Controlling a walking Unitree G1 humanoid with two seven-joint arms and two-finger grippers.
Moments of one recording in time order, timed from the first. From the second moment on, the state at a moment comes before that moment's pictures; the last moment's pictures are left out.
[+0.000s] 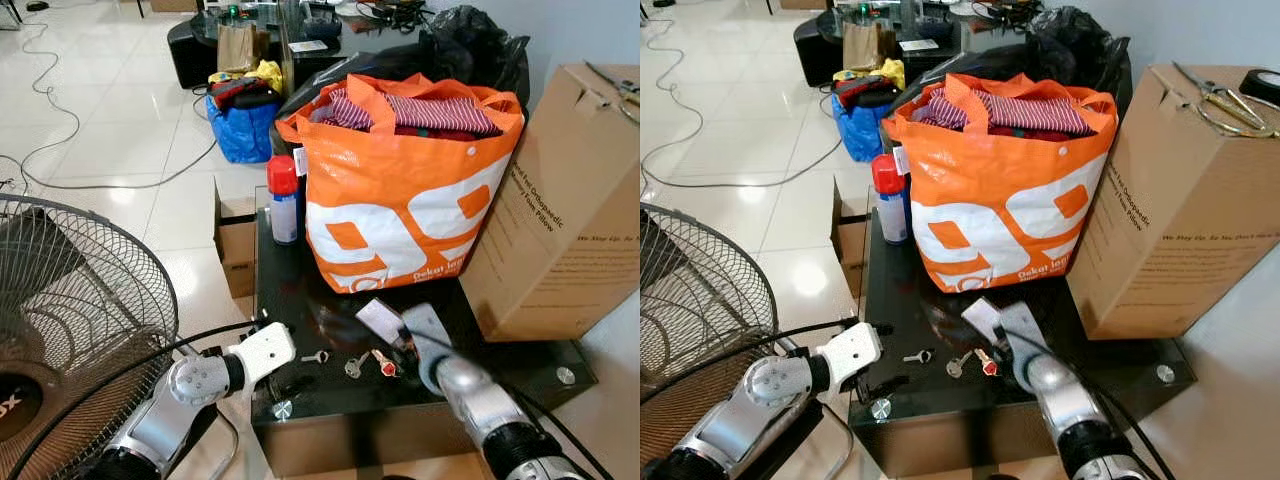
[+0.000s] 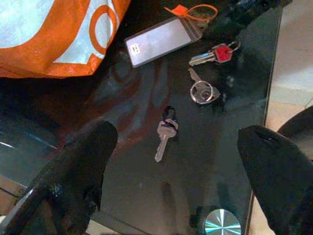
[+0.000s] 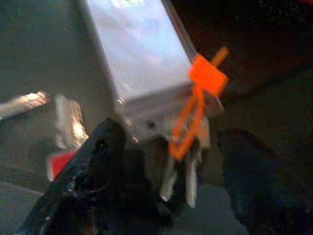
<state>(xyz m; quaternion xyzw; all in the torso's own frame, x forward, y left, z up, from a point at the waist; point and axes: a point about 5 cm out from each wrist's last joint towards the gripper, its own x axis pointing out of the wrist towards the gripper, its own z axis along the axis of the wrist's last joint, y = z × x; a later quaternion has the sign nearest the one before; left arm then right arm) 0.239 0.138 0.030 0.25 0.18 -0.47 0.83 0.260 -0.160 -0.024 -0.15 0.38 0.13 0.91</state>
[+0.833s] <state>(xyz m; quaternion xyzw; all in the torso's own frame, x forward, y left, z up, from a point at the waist) 0.246 0.133 0.036 0.24 0.17 -0.49 0.82 0.269 -0.164 -0.021 -0.09 0.37 0.10 0.92</state>
